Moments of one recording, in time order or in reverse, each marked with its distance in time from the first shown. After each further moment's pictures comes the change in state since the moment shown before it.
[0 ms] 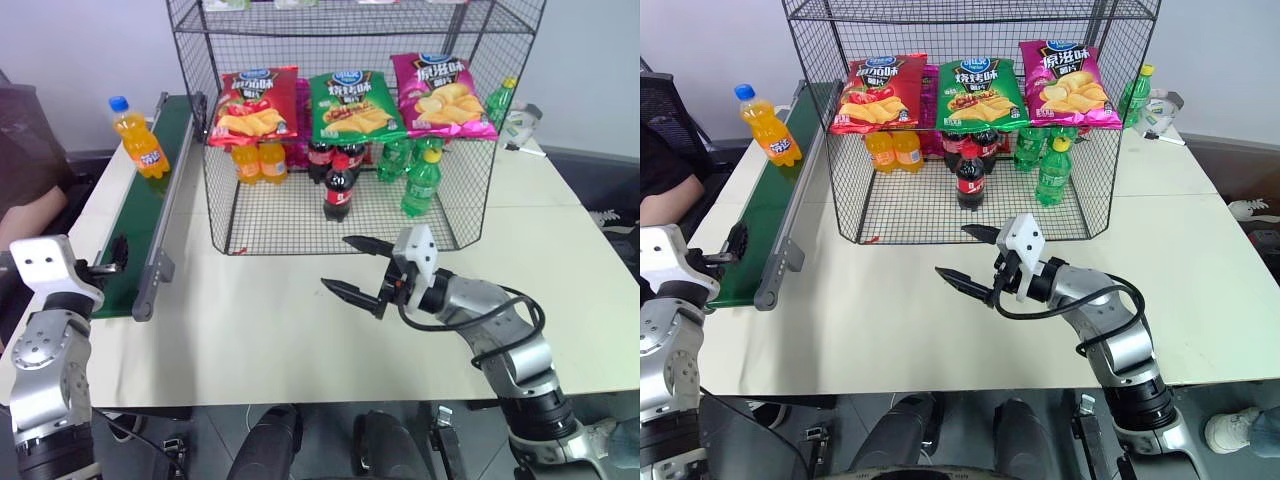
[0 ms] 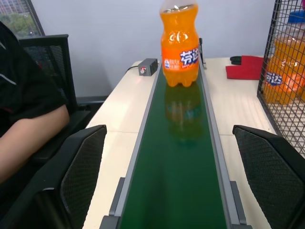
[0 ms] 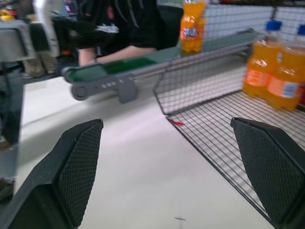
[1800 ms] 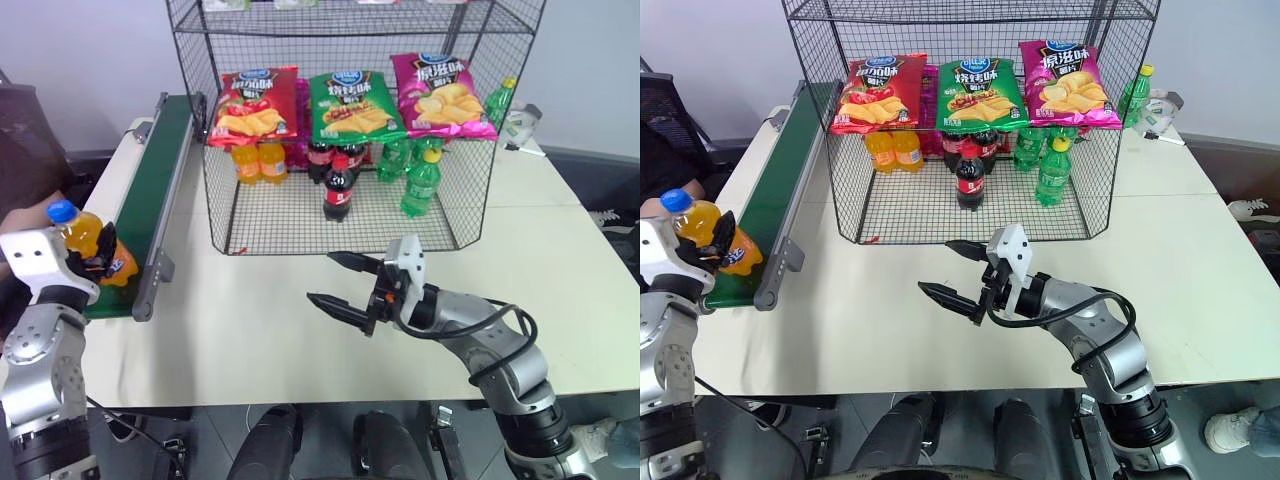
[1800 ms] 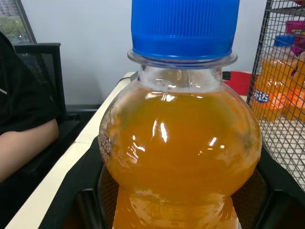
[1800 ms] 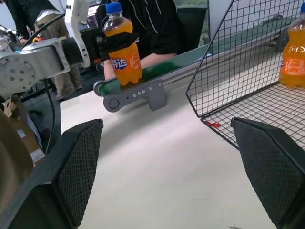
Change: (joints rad) left arm -0.019 0.013 0.027 -0.004 -0.087 0.014 -0.055; right arm 0.033 0.024 0.035 -0.058 0.107 0.110 -0.066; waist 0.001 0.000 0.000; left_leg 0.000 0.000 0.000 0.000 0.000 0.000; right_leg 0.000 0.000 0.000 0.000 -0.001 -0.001
